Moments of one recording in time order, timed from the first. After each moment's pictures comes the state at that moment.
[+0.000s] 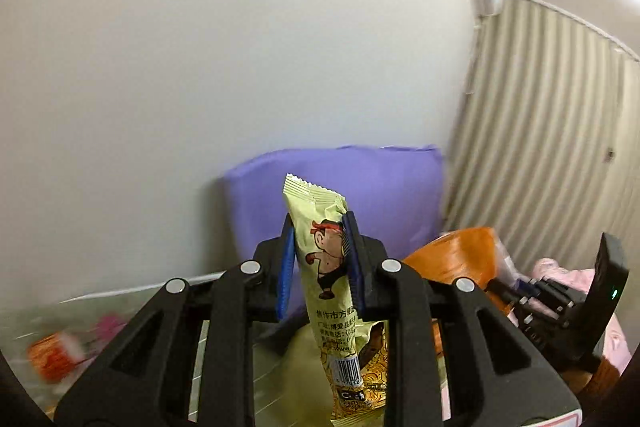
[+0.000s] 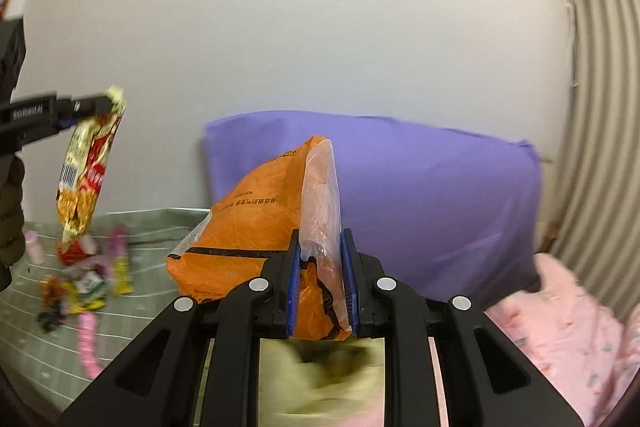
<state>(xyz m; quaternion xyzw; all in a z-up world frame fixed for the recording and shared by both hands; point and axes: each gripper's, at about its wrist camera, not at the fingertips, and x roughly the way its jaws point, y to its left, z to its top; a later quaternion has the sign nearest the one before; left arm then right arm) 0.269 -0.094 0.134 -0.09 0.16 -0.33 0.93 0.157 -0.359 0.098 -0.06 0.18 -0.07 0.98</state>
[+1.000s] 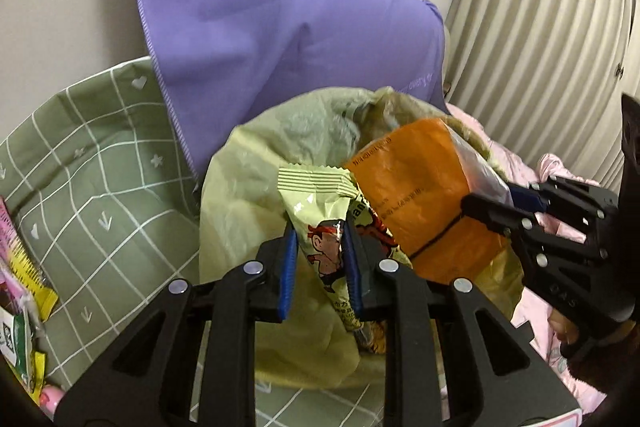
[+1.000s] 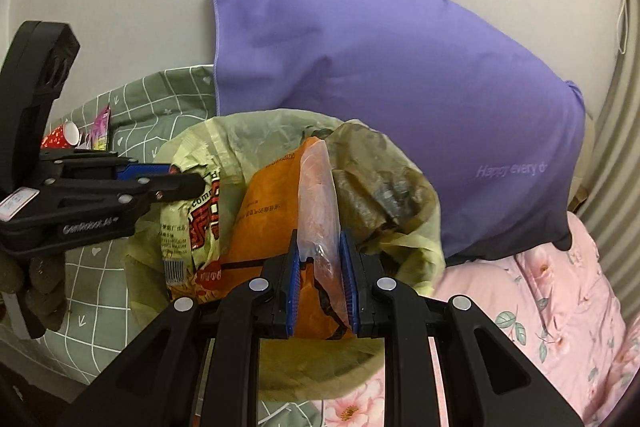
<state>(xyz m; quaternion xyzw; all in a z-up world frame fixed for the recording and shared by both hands) 0.284 -0.201 -0.052 0.01 0.35 -0.34 0.87 0.214 -0.360 -0.035 -0.08 0.33 0.01 0.94</state>
